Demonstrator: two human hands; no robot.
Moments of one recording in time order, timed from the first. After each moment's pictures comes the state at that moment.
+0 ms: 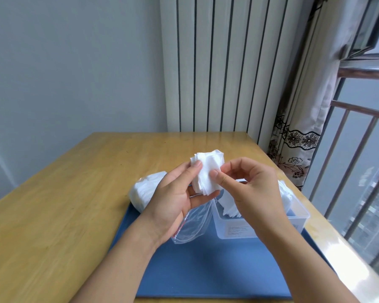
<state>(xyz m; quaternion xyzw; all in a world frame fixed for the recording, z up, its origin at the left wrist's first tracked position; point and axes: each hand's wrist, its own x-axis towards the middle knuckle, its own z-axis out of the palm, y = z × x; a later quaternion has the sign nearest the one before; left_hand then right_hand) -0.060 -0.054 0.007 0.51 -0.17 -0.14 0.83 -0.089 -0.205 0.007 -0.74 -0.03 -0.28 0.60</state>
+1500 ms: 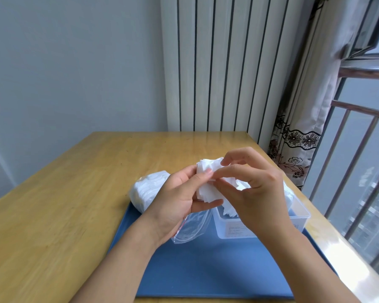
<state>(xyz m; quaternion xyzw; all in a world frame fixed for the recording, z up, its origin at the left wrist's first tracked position) -0.062 -0.054 0.005 0.57 -0.20 -0.16 0.78 -0.088 -0.214 0.004 -0.79 -0.21 -0.47 0.34</state>
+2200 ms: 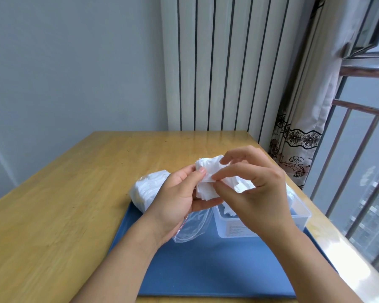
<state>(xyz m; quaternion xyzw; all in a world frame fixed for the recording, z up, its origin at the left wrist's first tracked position) -0.063 -0.055 0.004 0.57 -0.19 -0.14 0.78 -0.093 -0.211 0.008 -0.78 -0.21 -0.46 0.36</state>
